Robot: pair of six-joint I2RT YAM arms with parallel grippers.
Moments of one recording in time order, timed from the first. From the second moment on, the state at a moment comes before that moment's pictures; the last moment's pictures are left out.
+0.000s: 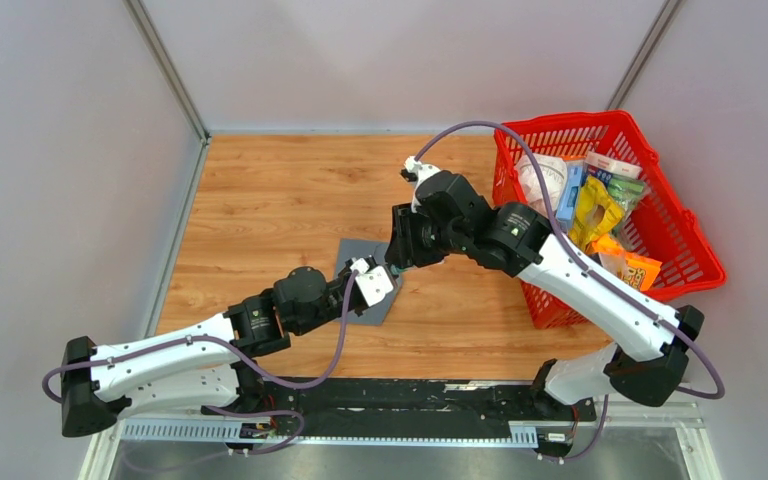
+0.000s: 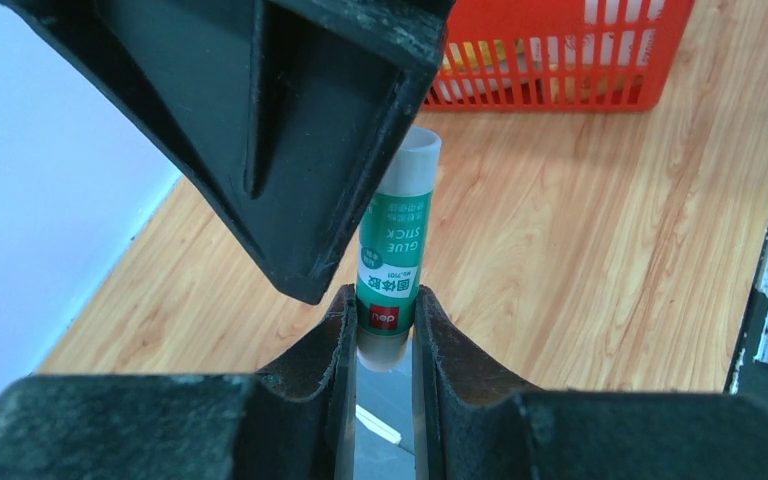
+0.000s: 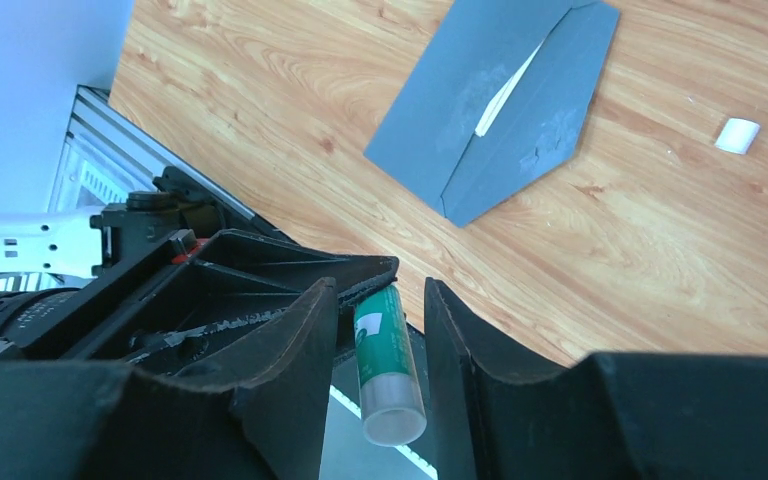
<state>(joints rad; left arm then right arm) -1.17 0.88 0.70 0.04 -0.17 0.35 0.96 1.38 1.60 -0.94 0.02 0.60</state>
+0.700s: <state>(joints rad) -1.17 0.88 0.70 0.05 -0.24 0.32 0.97 1.38 1.58 -0.95 0.03 0.62</state>
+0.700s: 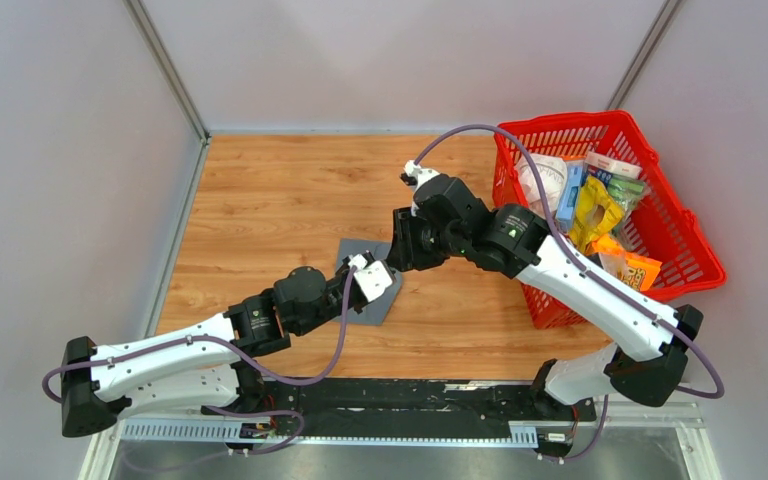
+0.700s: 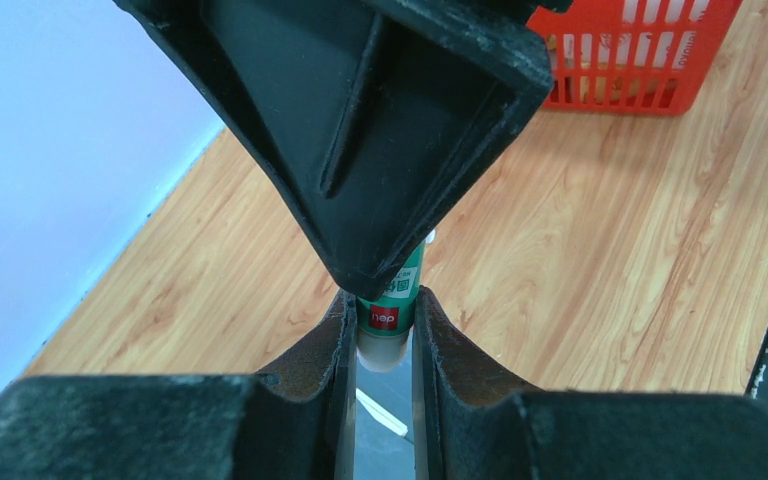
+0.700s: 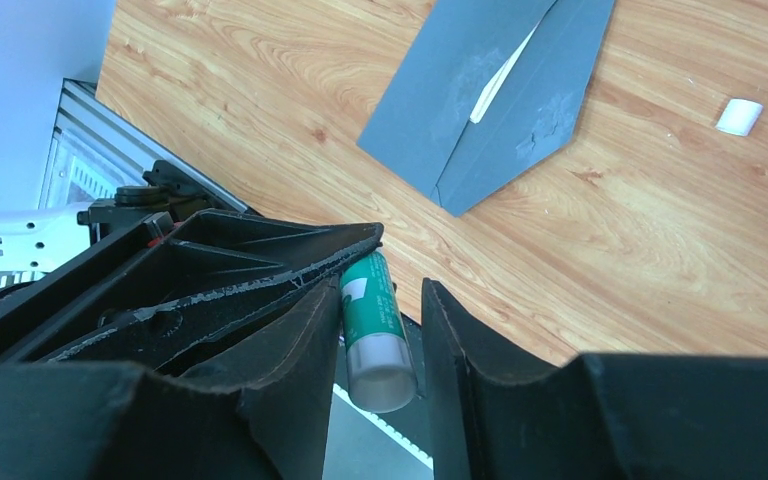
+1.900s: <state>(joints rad) -1.17 0.89 0.70 0.05 -0.22 0.32 0.98 1.39 1.58 -0.96 0.02 0.62</state>
